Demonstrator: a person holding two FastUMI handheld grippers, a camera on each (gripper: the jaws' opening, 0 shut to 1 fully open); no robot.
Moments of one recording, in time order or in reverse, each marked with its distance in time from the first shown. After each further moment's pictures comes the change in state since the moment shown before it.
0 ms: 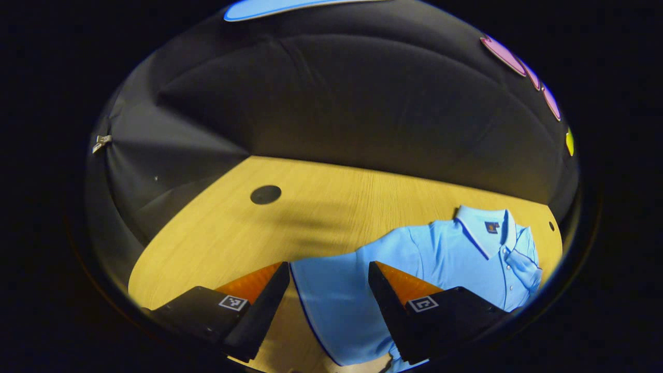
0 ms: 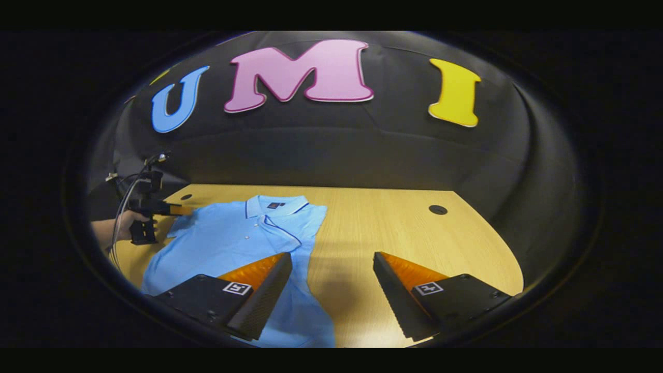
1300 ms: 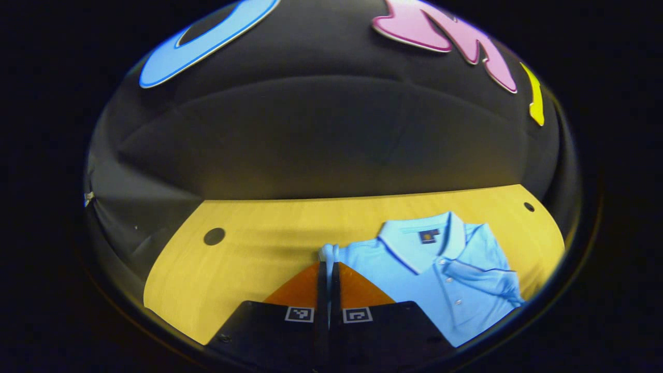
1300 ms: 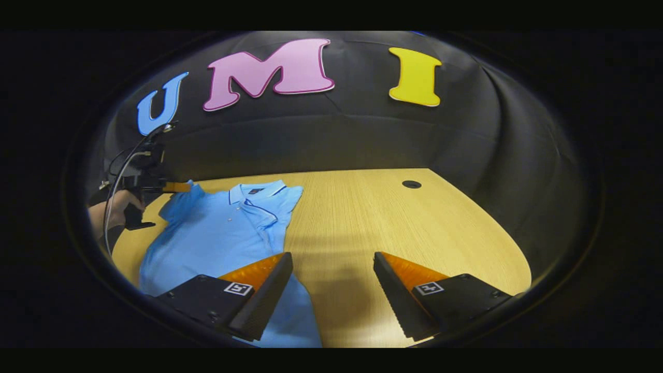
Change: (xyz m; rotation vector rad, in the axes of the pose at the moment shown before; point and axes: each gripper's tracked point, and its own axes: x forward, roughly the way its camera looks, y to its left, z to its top) left arm -0.058 -0.153 0.058 0.174 -0.162 -0.179; right arm -0.042 -0.035 -0.053 0.061 0.048 -0.068
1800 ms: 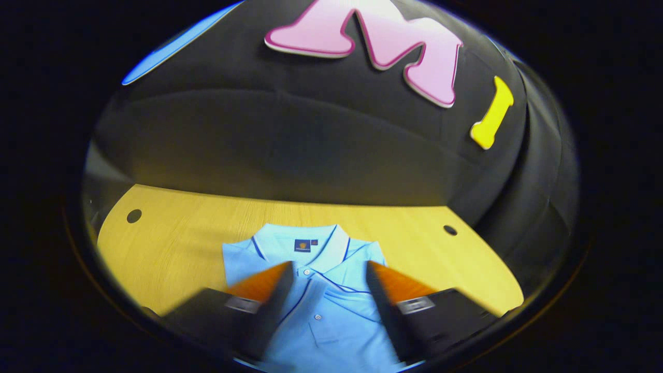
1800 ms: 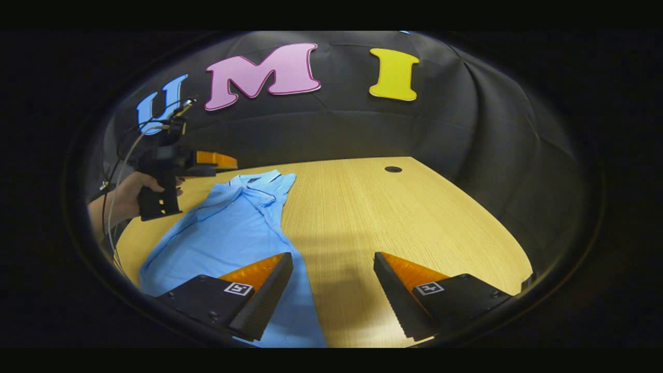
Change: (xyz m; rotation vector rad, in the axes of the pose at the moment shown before) left arm -0.069 -0.127 0.023 -0.109 -0.076 -0.290; right arm -0.065 -0.010 -0.043 0.029 0.037 -0.041
